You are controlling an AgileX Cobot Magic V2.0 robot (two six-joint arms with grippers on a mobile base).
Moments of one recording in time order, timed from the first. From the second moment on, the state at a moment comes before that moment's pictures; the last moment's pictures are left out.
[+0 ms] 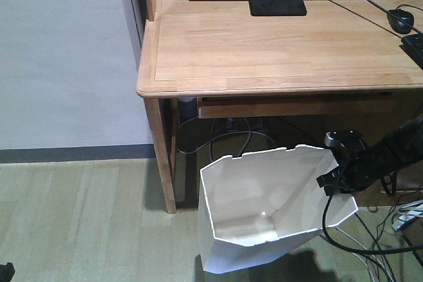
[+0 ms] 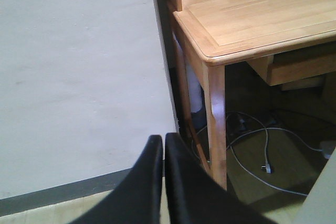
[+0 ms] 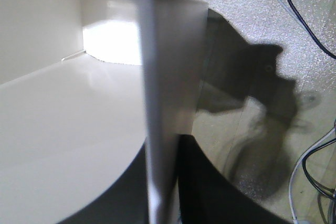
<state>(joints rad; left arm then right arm) -0.07 -0.02 0.03 0.00 0.36 0.08 -0.20 2.37 -1.04 0.84 0.45 -1.25</state>
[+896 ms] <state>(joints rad) -0.07 -0.02 0.03 0.00 0.36 0.08 -0.20 2.37 -1.04 0.84 0.44 -1.25</state>
